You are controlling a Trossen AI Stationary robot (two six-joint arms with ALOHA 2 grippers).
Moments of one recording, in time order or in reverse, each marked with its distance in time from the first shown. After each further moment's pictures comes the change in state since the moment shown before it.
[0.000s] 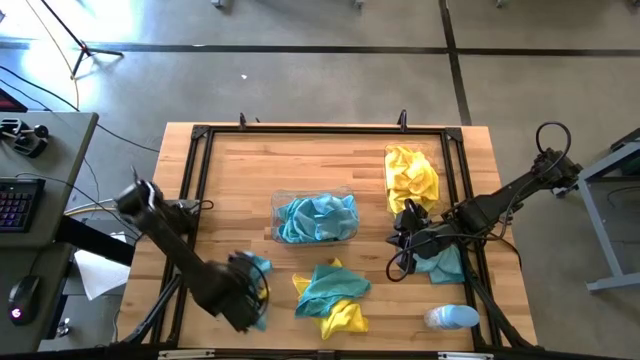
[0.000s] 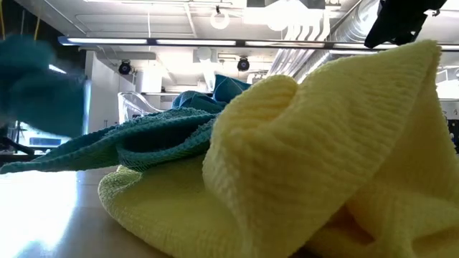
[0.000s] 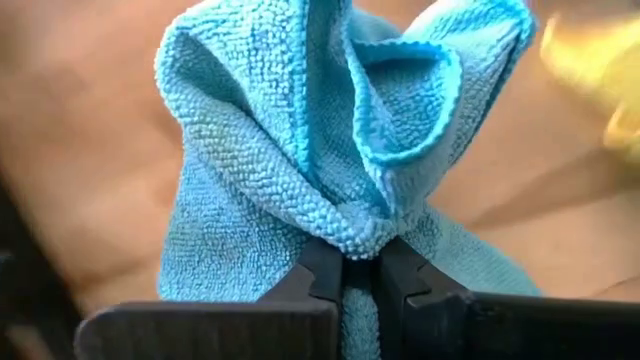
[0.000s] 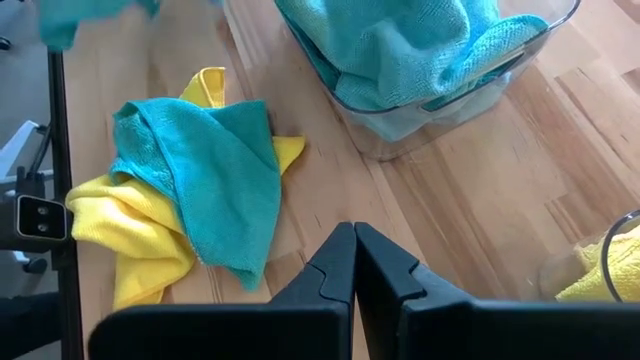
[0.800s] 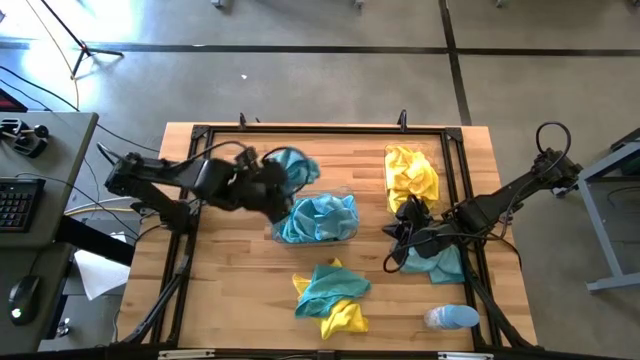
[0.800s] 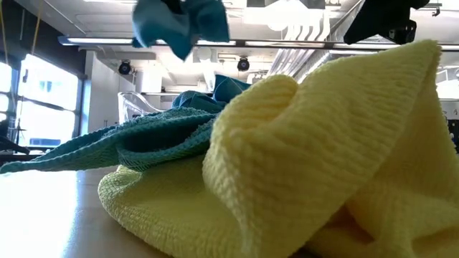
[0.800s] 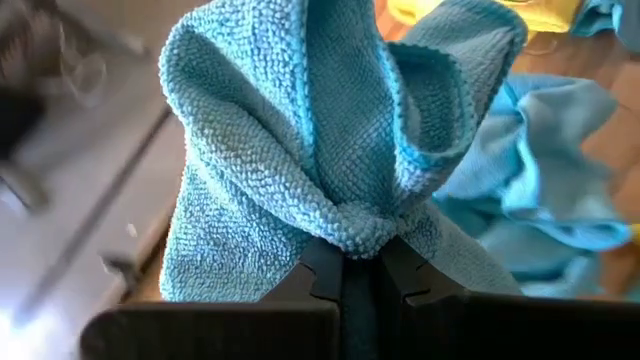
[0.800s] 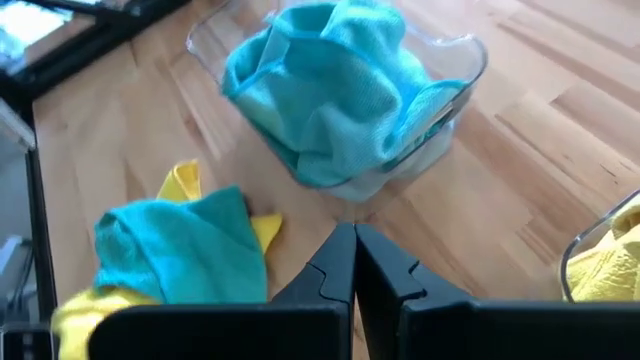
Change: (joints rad) left arm 0.570 -0.211 0.345 -0.057 -0.500 1.381; right arm -0.003 0.000 0.000 0.041 0.182 0.146
